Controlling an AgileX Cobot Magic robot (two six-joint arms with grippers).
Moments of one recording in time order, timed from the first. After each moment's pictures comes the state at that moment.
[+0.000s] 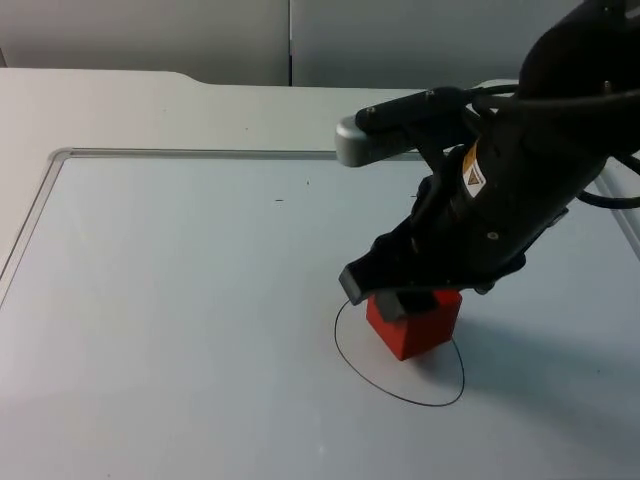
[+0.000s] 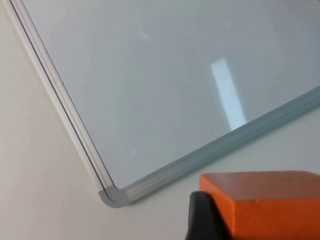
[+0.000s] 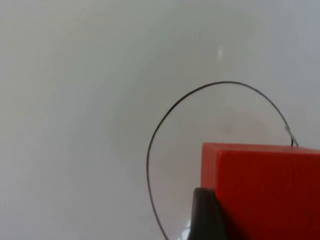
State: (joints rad) right arm 0.71 1.86 -1.03 -0.17 0.48 0.31; left arm -0.46 0.87 -0.68 -0.09 1.01 -0.03
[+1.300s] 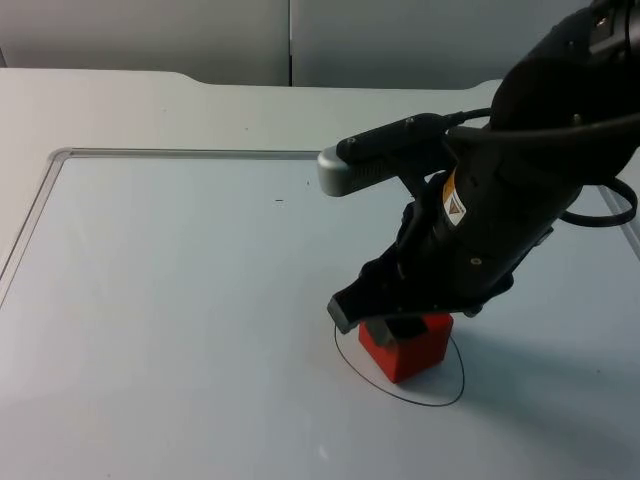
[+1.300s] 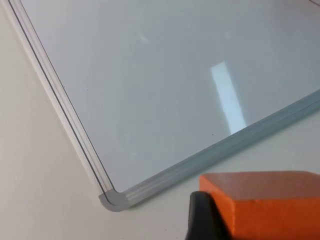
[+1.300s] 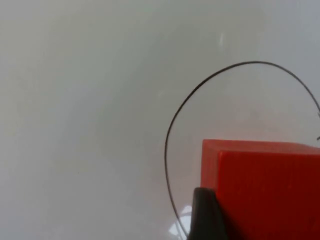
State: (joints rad) right arm 0.74 1.90 -1.03 -0.19 0.49 0.33; left arm -0.46 0.87 -0.68 -0.09 1.00 -0.03
